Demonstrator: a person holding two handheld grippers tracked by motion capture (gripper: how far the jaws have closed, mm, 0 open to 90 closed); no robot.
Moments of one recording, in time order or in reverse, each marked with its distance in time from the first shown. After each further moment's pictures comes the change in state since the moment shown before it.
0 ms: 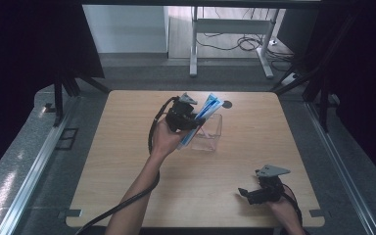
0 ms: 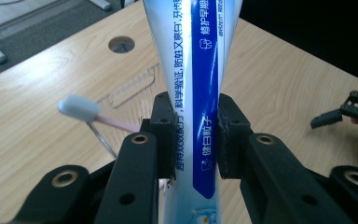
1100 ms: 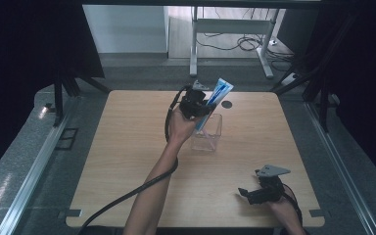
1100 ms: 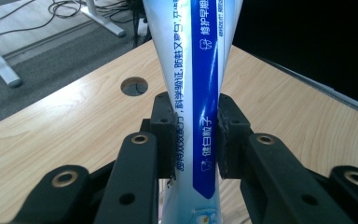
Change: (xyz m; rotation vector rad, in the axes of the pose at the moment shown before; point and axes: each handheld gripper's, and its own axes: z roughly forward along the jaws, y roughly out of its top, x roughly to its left) left arm 0.011 0.036 0.042 -0.091 0.043 -0.018; right arm -0.001 0.000 0.000 -0.003 0.008 0.000
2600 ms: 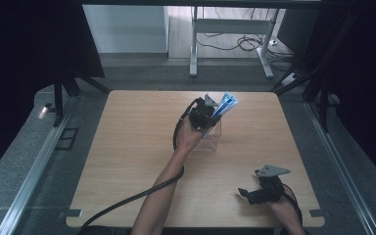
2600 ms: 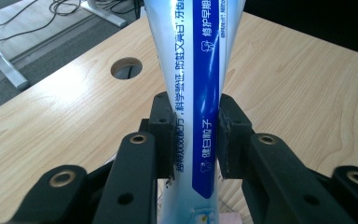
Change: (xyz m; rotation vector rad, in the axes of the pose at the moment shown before) left arm -0.015 -0.032 0.048 0.046 0.036 0.104; right arm 0.000 0.000 0.000 0.002 0.005 -0.002
